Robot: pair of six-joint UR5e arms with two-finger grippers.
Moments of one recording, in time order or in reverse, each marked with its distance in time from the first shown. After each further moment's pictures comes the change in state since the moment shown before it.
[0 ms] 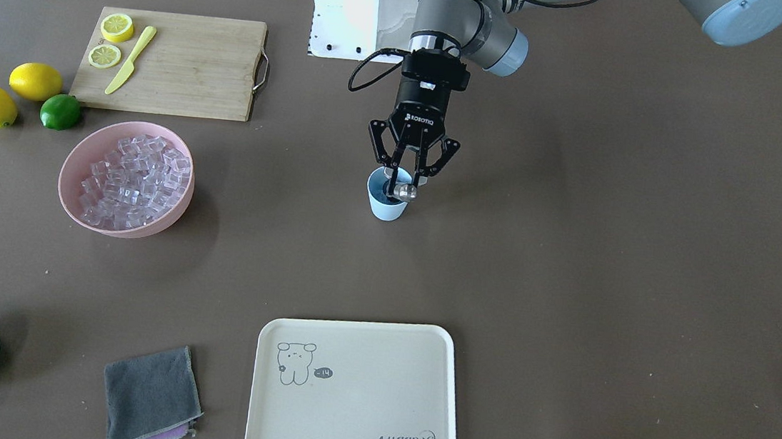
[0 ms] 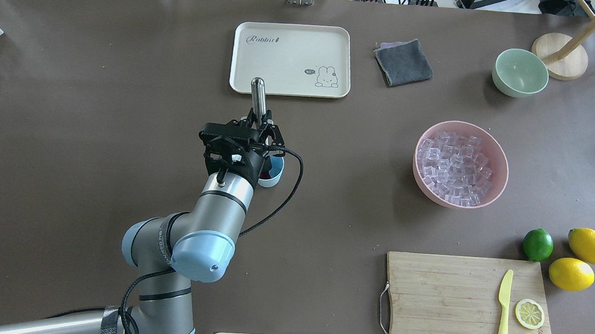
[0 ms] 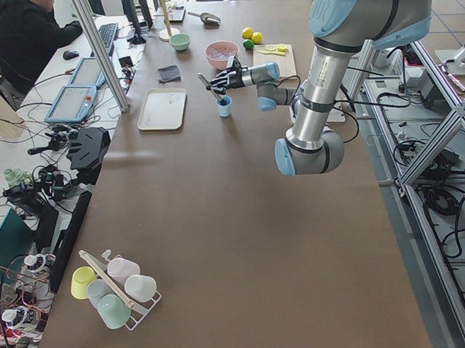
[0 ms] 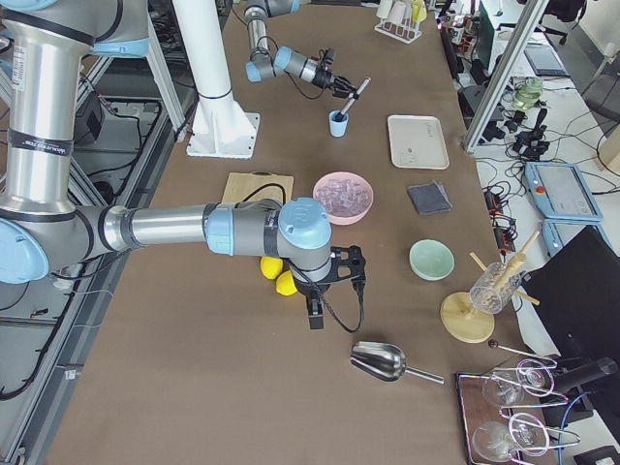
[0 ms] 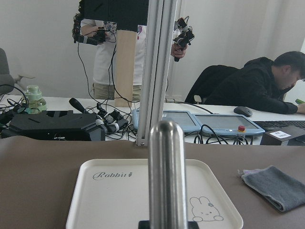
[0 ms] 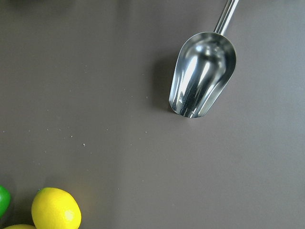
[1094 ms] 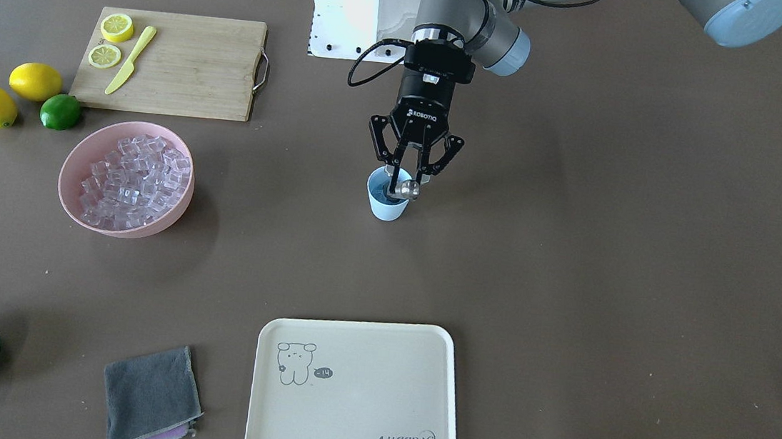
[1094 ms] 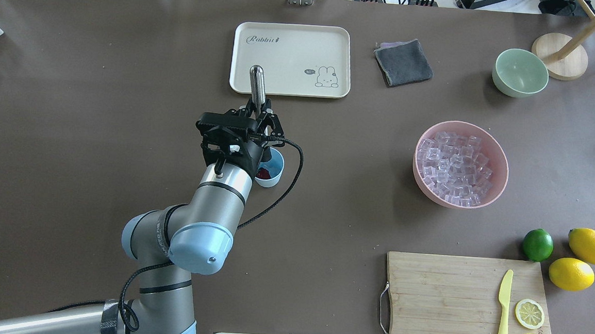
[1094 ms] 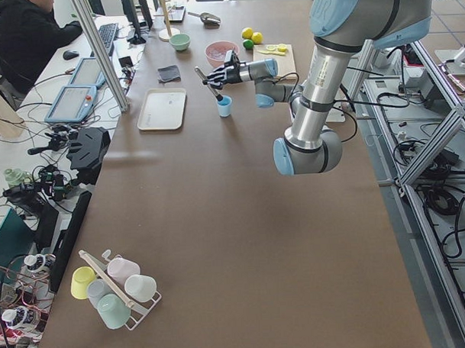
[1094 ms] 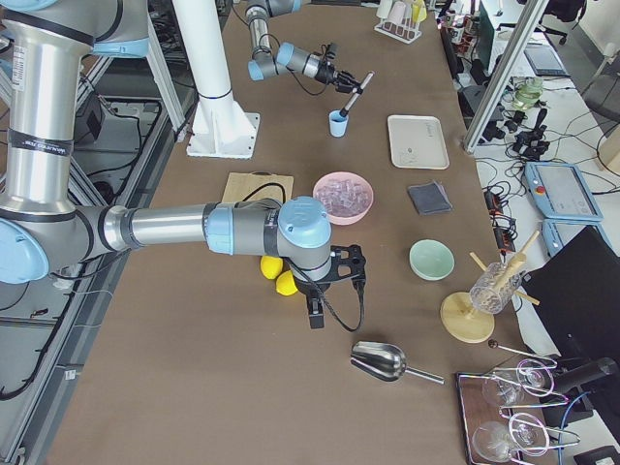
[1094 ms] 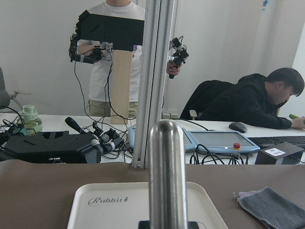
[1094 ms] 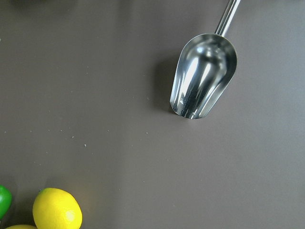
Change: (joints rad) left arm -0.019 -0.007 0.002 -0.018 0.003 0.024; right arm 0.000 0.000 0.003 0.002 0.001 0.000
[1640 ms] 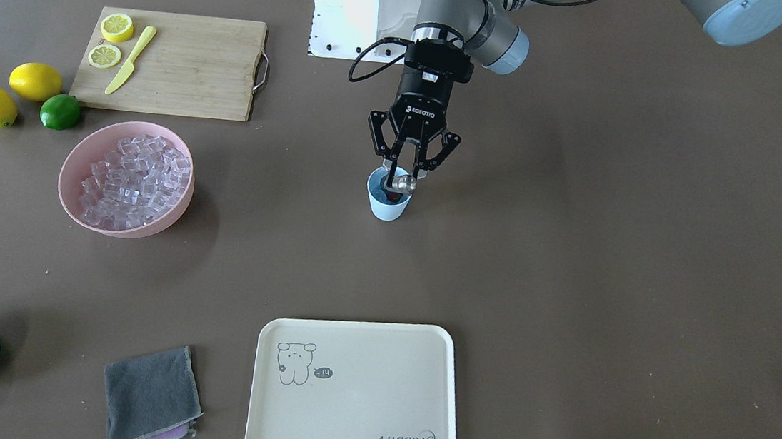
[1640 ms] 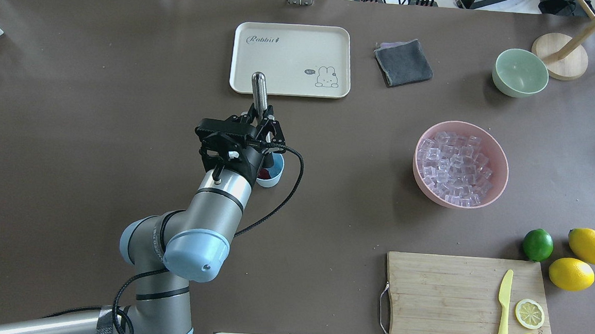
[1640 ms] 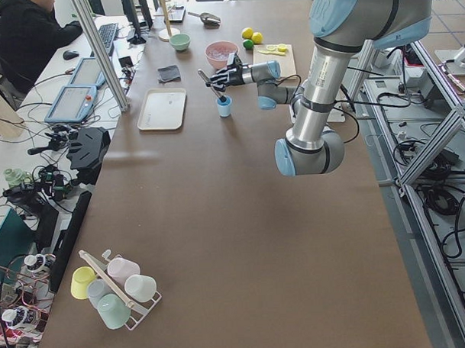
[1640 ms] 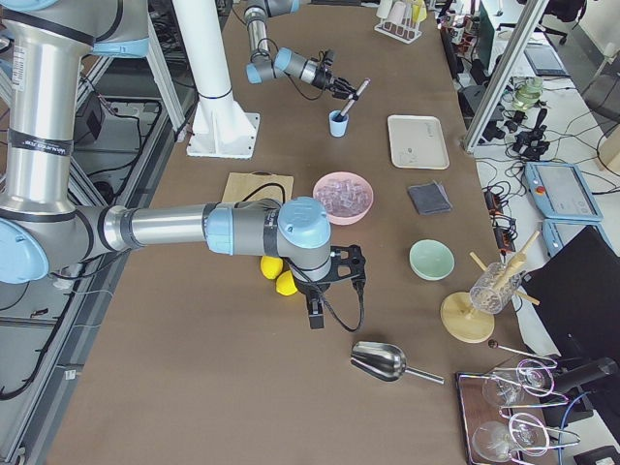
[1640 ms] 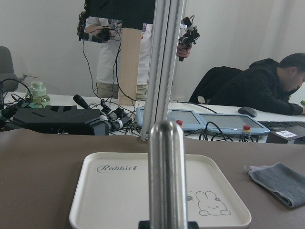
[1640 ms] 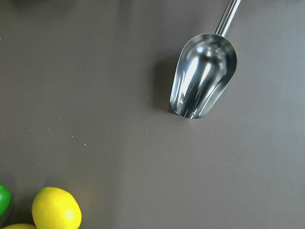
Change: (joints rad) left arm -0.003 0.011 -0.075 -0.014 -0.025 0.052; right arm 0.000 -0.001 0.000 0.000 -0.001 -0.005
